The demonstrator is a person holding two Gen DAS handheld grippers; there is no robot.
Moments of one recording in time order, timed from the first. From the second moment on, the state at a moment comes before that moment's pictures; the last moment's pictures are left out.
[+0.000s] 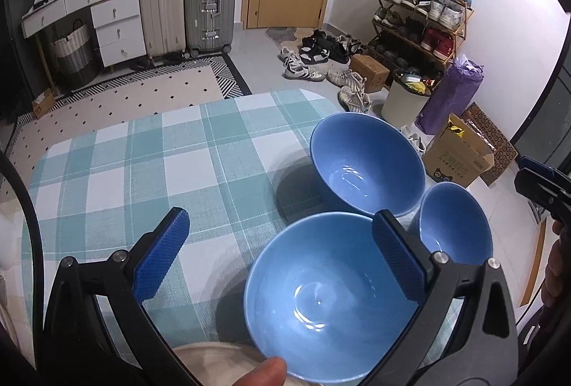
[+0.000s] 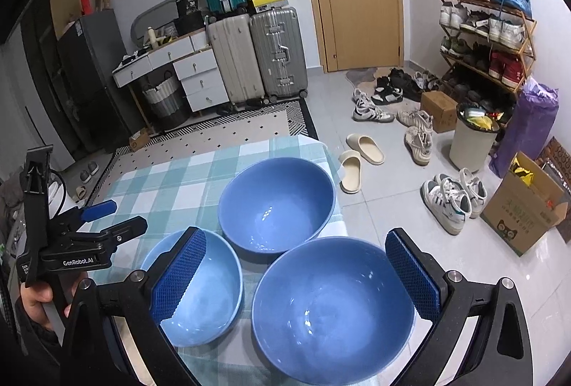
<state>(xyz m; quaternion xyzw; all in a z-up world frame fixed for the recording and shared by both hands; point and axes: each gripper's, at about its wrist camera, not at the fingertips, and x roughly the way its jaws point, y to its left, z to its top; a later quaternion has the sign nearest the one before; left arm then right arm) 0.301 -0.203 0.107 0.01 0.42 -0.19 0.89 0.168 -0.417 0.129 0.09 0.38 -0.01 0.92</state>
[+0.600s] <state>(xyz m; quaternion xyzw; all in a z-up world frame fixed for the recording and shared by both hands) 0.367 -0.235 0.065 0.01 0.46 -0.18 0.87 0.233 -0.440 0.088 0.12 0.42 -0.01 0.90</state>
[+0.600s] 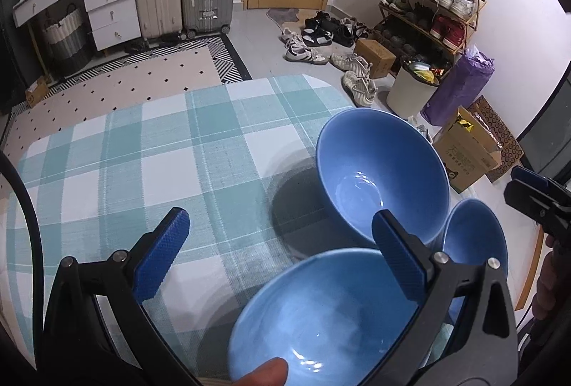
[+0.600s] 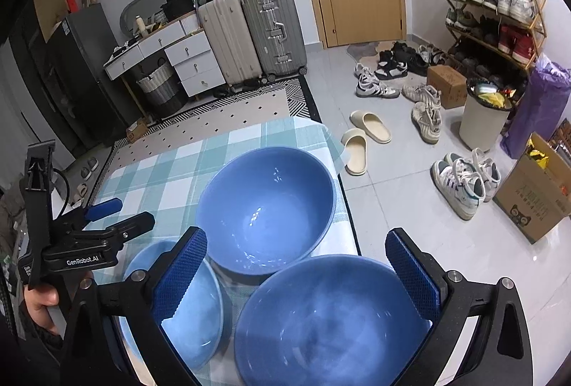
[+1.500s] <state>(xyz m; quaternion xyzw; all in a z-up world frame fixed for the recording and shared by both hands) 0.428 -0.282 0.000 -0.01 0.53 -0.21 0.82 0.294 -0.466 0.016 0.15 0.48 0.00 0.87</state>
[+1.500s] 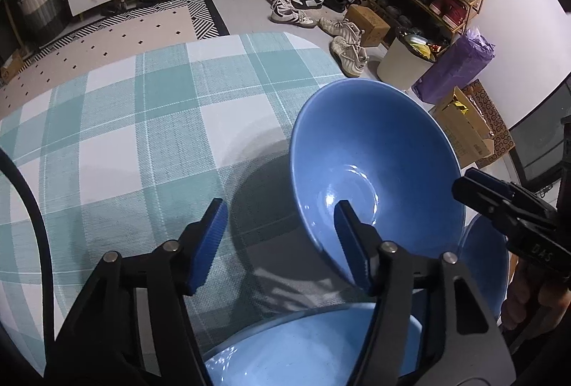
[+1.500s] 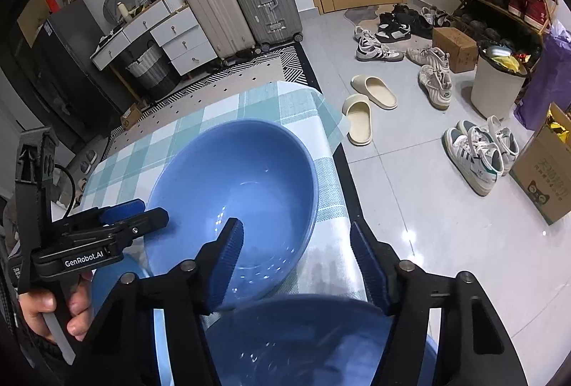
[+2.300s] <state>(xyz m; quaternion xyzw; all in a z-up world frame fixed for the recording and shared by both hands) 0.425 -0.300 -0.006 -0.01 0.52 -0.23 0.82 0.299 -0.462 0.004 0.14 0.48 0.00 0.87</state>
